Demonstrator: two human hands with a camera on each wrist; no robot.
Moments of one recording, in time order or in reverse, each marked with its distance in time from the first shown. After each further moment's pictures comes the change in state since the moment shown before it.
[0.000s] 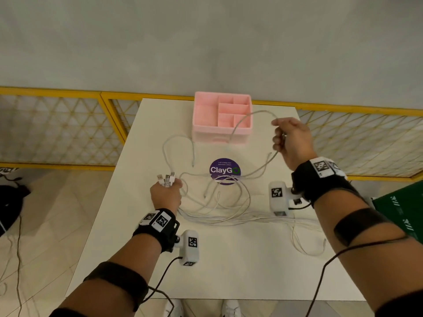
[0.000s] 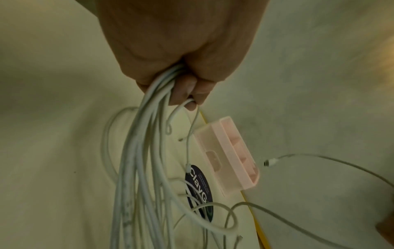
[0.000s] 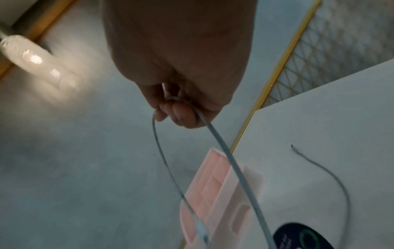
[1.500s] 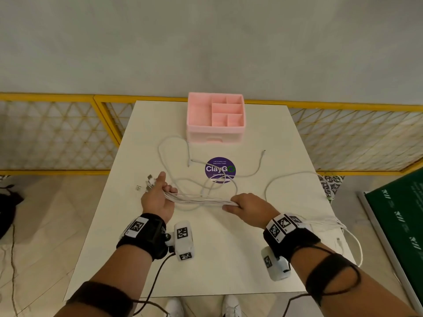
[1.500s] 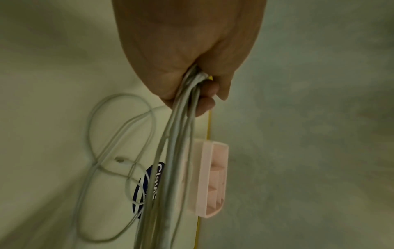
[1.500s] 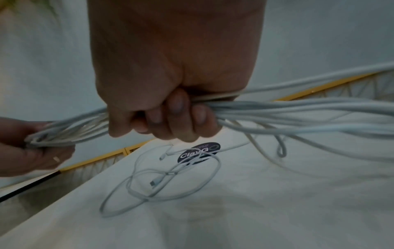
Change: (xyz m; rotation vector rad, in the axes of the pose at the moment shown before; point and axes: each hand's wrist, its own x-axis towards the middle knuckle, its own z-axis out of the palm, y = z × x) left_hand -0.017 0.017 -0.018 -0.698 -0.156 -0.287; right_hand -0.098 0.120 -0.003 -1.232 -0.755 -0.095
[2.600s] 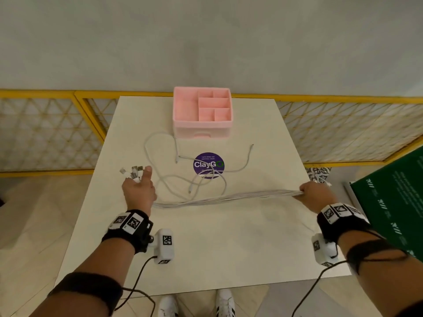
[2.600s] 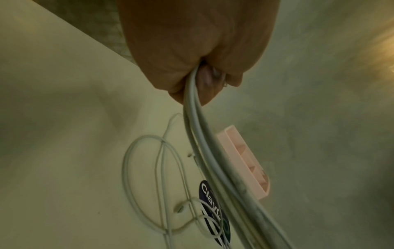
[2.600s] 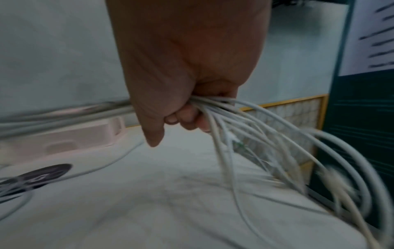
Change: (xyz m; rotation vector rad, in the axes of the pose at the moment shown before) left_hand 0.024 0.000 -0.008 0.539 -0.020 0.348; right_hand -0.064 0.168 -0.065 -0.367 0.154 0.557
